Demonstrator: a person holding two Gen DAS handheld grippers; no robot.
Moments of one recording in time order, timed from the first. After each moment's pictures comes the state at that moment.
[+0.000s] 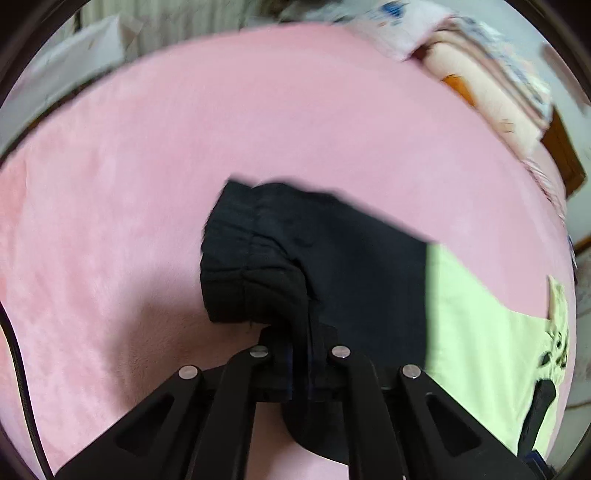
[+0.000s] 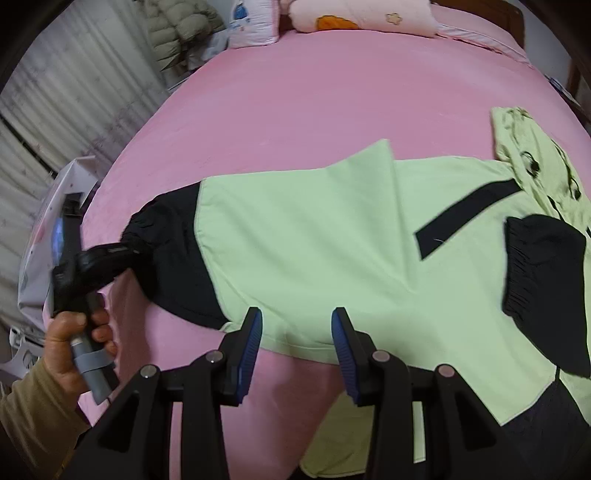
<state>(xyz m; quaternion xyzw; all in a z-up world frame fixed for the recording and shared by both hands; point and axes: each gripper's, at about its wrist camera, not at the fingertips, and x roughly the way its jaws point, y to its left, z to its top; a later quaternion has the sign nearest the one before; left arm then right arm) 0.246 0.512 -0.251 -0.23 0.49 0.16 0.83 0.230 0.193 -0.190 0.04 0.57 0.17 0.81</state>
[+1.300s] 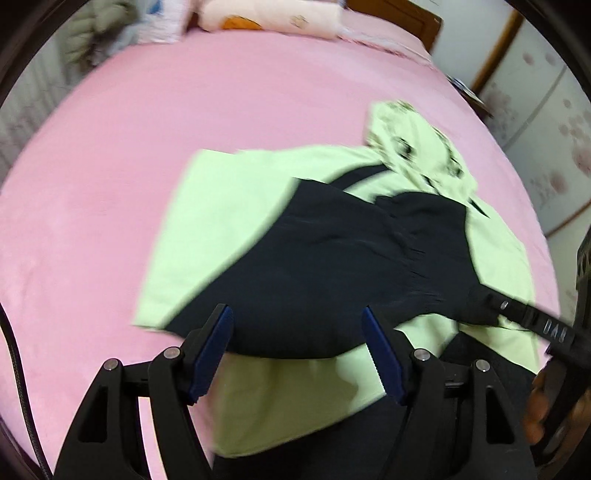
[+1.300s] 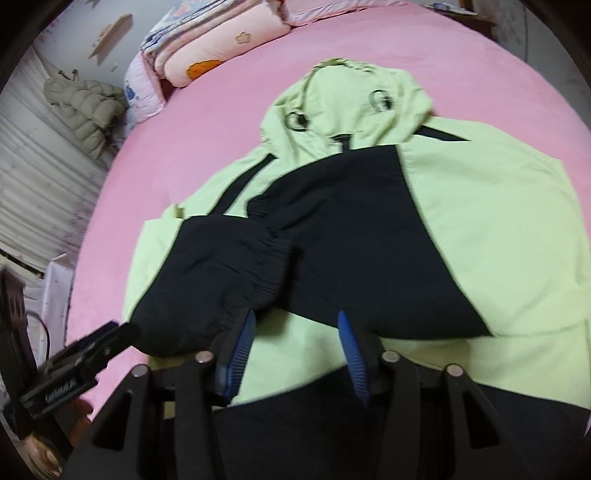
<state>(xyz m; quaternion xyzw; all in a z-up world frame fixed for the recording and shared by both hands) 0.206 0.177 -0.195 -0.06 0.54 -0.04 0.84 0.213 -0.087 -0.207 0.19 0.55 0.08 0.81</state>
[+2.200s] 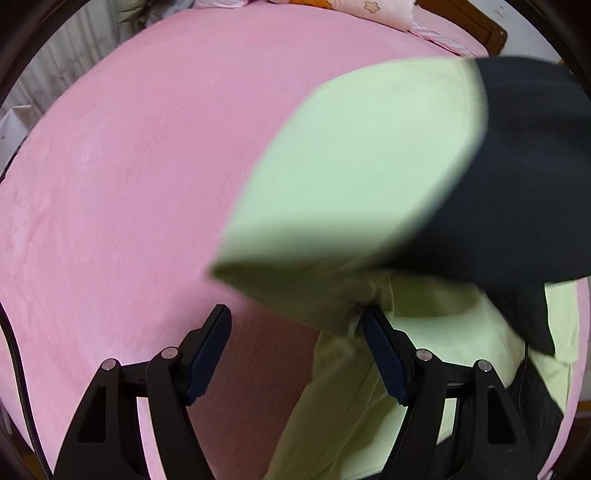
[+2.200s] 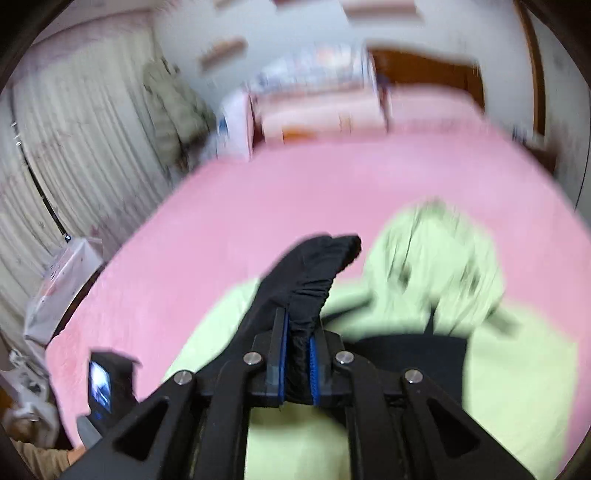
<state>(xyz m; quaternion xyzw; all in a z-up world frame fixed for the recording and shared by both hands) 0.218 0.224 -0.268 -0.09 0.57 0.05 0.81 0.245 -0.010 -0.085 0.06 0.36 0.17 0.91</state>
